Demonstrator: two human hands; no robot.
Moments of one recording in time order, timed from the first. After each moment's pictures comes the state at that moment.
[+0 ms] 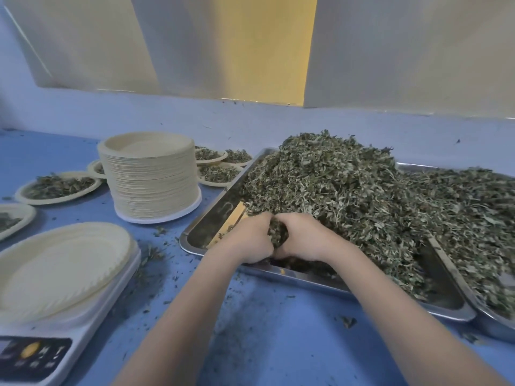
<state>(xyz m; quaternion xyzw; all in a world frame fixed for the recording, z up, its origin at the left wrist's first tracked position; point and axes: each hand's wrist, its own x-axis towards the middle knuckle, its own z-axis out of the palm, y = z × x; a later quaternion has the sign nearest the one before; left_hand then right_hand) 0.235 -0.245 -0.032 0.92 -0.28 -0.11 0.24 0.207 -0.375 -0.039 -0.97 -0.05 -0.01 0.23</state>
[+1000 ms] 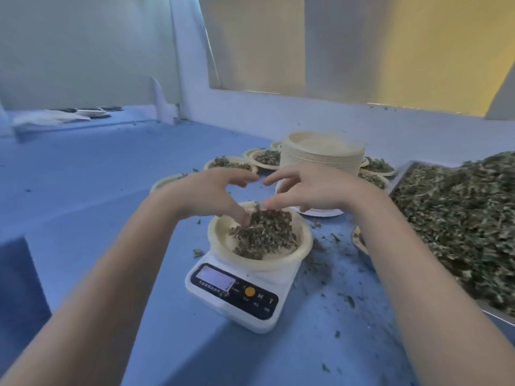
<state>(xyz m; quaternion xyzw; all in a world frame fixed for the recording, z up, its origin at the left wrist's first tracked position) 0.221 0.055 0.024 0.94 -0.10 -0.05 0.33 0.250 -0.141 0.039 -0.92 -0.26 0.07 0.27</state>
